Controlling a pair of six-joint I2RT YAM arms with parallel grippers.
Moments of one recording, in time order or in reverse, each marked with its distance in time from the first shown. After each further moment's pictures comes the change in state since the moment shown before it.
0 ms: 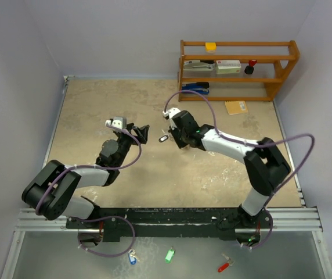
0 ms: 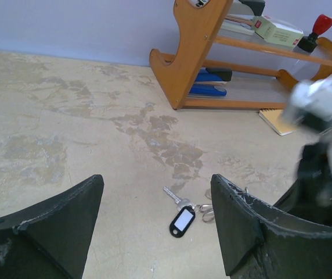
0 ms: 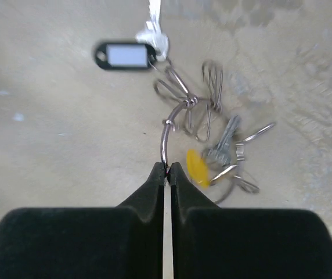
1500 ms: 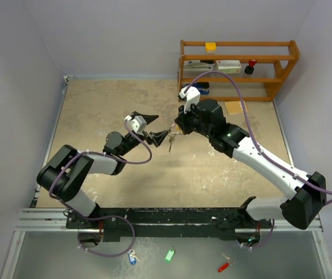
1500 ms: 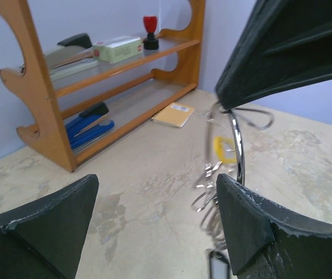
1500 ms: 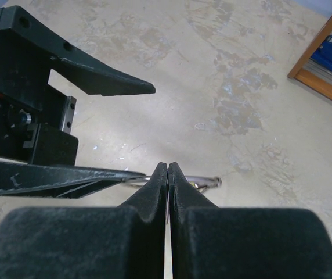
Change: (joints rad) left arm 0.005 0.206 0.169 0.225 0.584 0.200; right arm -0.001 -0.468 0.031 0.034 -0.126 0.056
